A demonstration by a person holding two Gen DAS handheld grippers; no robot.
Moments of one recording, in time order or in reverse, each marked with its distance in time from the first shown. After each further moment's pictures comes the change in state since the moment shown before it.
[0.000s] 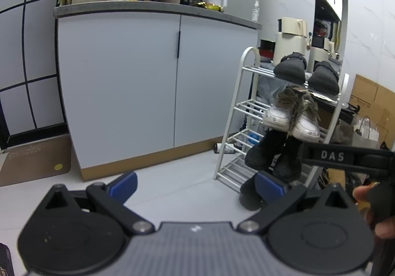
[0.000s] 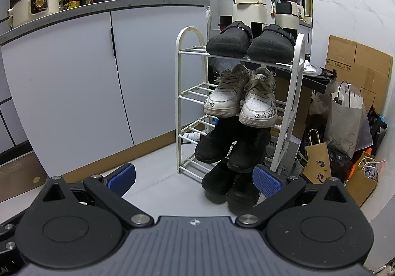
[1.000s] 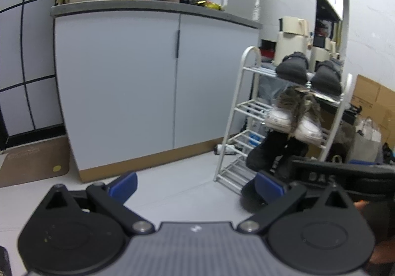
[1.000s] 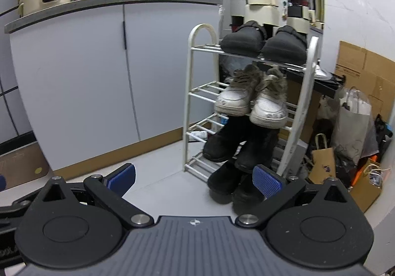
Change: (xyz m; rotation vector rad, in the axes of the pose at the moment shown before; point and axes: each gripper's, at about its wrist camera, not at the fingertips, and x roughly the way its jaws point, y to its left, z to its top) left arm 0.007 -0.003 0.002 0.009 -0.010 -0.022; right arm 0.010 0.014 -0.004 -0.051 0.001 0.024
